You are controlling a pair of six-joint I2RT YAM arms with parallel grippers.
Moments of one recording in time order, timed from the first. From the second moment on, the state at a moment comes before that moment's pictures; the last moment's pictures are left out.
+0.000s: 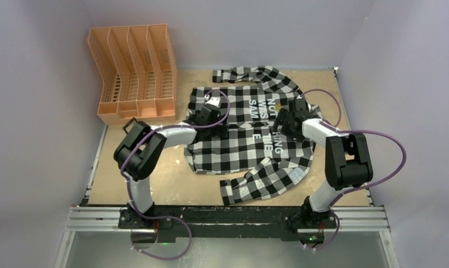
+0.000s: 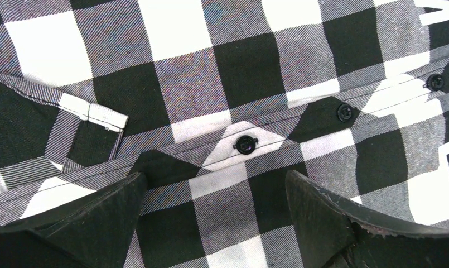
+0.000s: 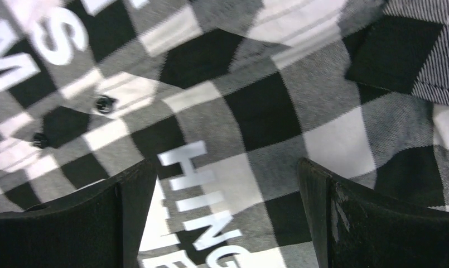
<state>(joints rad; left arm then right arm) -0.62 1.90 1.09 0.04 -0.20 -0.39 0.14 1.66 0.96 -0.31 0.10 0.54</state>
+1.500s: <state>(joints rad) -1.16 1.62 0.84 -0.07 0.22 -0.49 0.35 1.39 0.92 -0.43 0.18 0.61</state>
